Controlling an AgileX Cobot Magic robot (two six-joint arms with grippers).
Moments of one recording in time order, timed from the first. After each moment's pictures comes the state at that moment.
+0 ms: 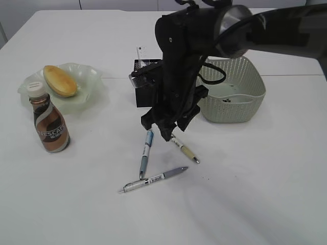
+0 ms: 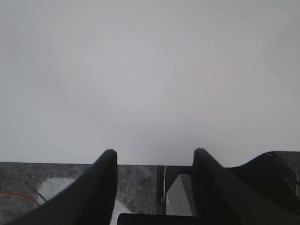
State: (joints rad) left arm -0.14 0.77 -0.76 0.09 1.24 -0.24; right arm 0.56 2.22 -1.88 -0.04 1.16 -0.05
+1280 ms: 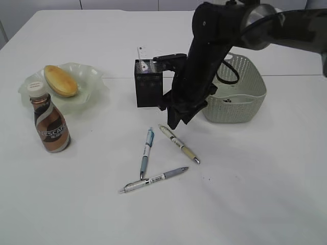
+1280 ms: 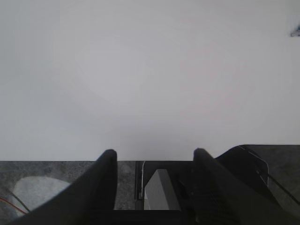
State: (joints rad) left arm -0.14 0.77 -0.76 0.00 1.24 -0.24; right arm 0.39 2.31 -1.99 0.23 1.18 -0.28
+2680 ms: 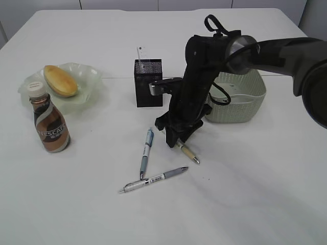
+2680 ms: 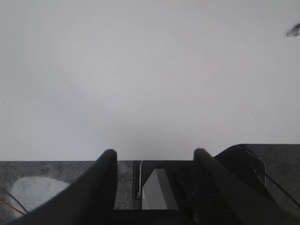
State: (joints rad) left arm -0.14 0.77 -0.76 -0.01 1.24 -0.24; right arm 0.39 2.44 -2.01 0.25 1.14 -0.28
